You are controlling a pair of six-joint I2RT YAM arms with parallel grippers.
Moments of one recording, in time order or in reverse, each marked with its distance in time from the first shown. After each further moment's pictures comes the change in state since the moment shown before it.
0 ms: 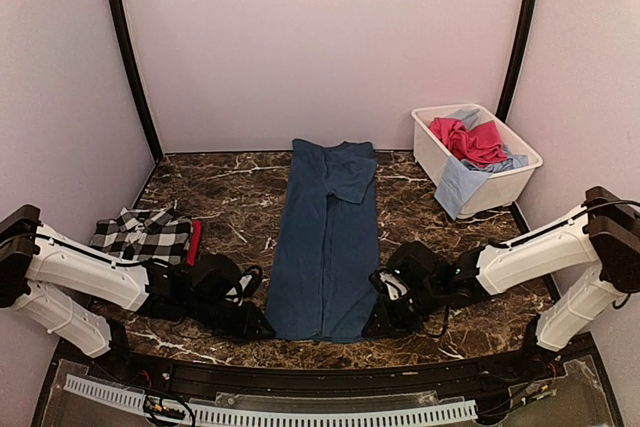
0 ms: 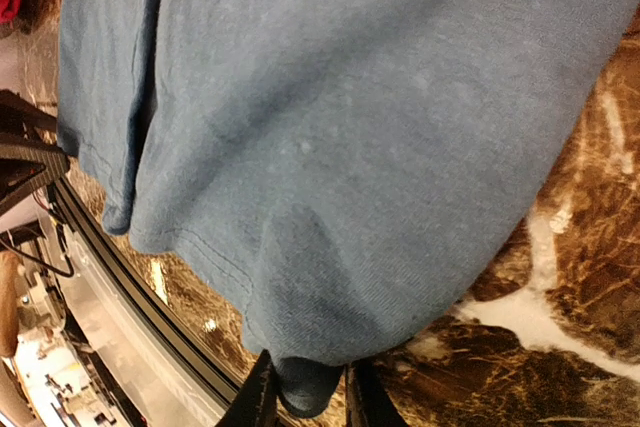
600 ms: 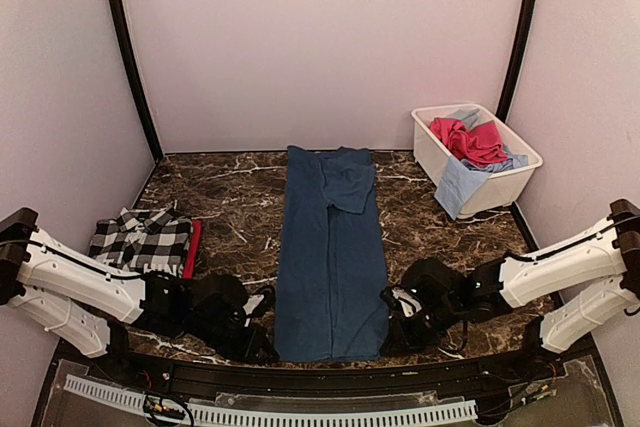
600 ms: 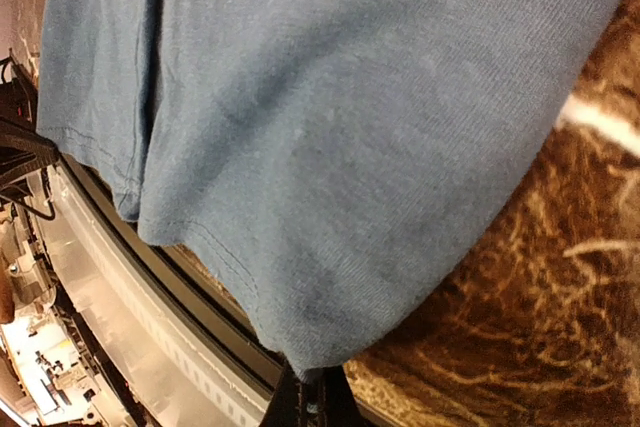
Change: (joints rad) left arm -0.173 -0.023 0.006 0.003 0.012 -0.032; right arm 0.080 -0.145 -0.104 -0.064 0.008 0.032
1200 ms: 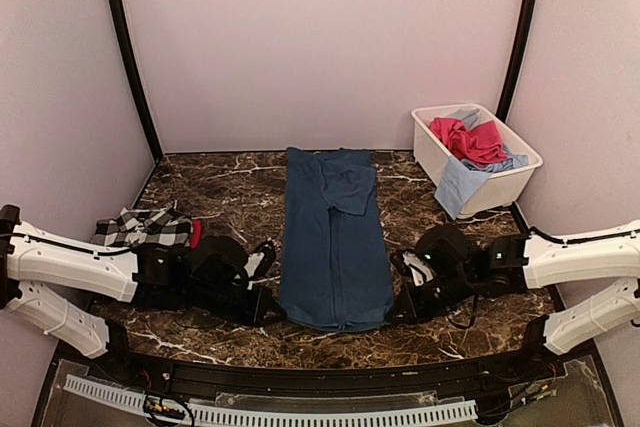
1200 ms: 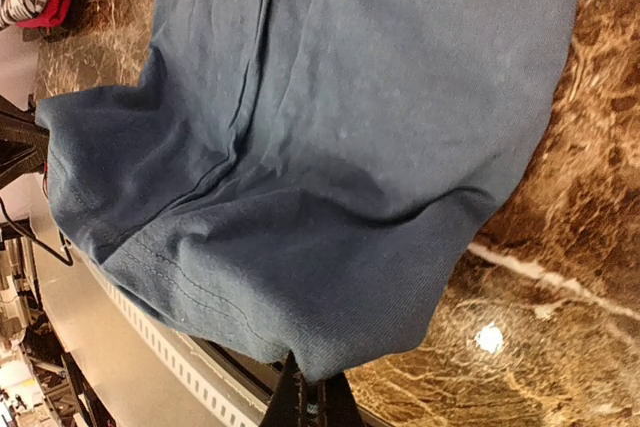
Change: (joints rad) left arm 0.088 -0.054 0.167 -0.125 -0.138 0.110; right arm -0.085 -0.171 0.113 -0.213 0.119 -0.122
